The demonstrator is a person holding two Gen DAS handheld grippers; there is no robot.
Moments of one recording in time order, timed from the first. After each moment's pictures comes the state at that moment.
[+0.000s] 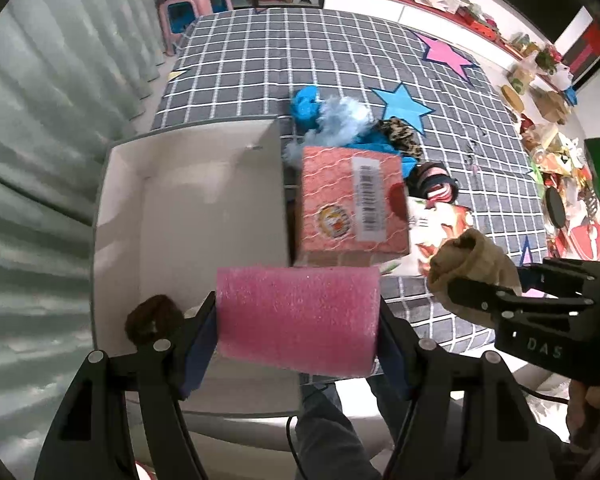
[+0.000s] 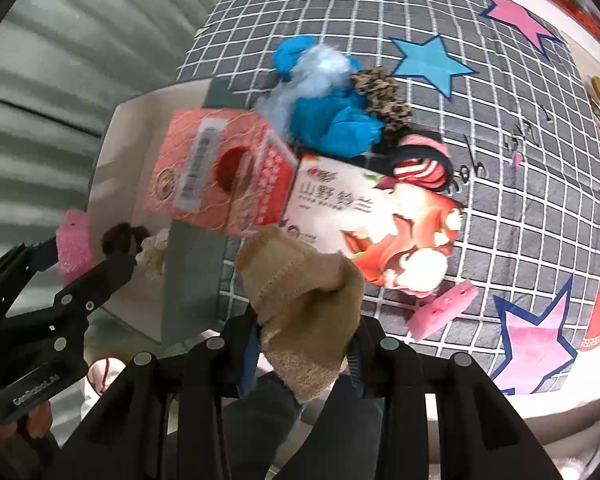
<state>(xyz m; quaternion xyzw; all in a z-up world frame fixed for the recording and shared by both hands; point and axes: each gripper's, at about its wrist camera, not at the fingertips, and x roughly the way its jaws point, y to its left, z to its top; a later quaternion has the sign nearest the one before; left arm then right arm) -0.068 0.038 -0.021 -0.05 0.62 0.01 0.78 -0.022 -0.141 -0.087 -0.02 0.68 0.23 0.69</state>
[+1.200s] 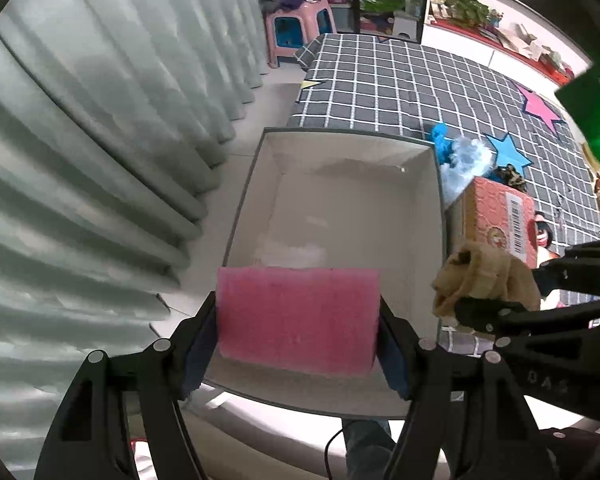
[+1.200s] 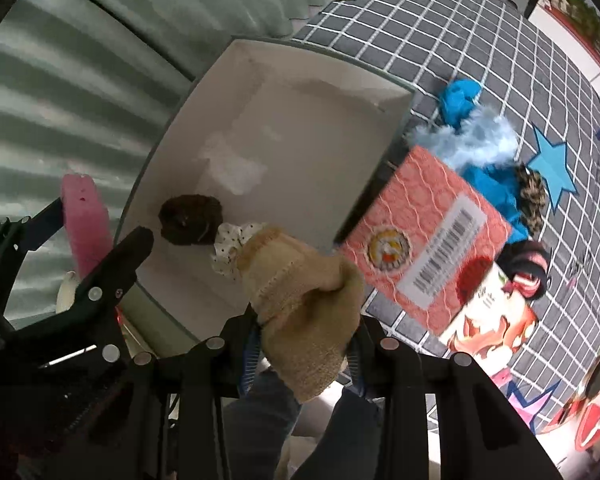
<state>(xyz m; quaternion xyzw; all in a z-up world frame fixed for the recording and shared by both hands) -0.109 0.119 -0.014 -0.04 0.57 0.18 0.80 -0.031 0.006 -0.073 -0.16 0.67 0.35 0.64</state>
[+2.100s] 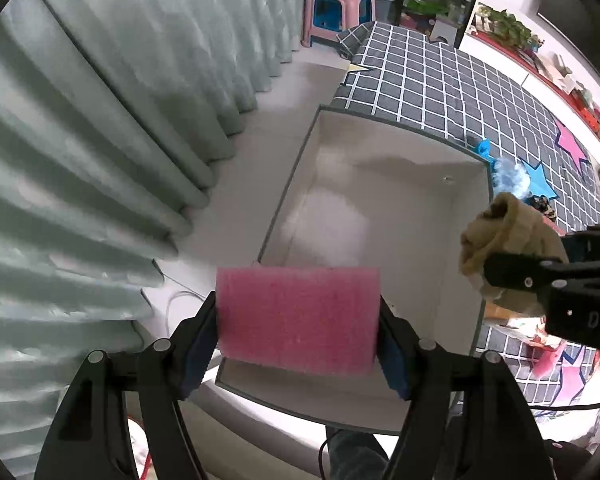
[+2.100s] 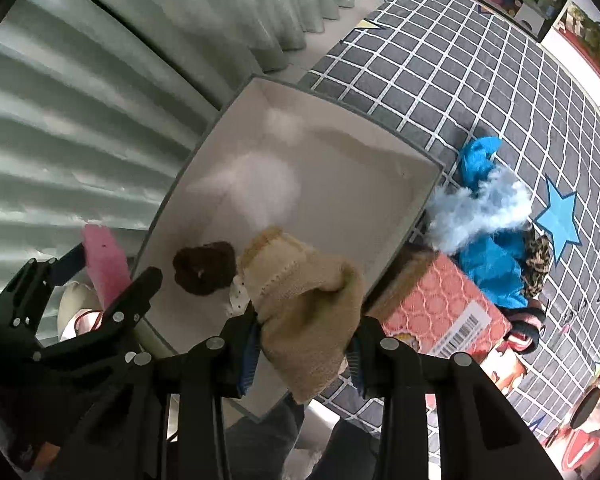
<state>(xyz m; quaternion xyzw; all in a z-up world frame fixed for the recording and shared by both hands) -0.112 0.170 -0.033 -0.11 0.59 0.22 0.77 -0.002 0.050 -0.059 -0.17 0.65 0.36 0.65</state>
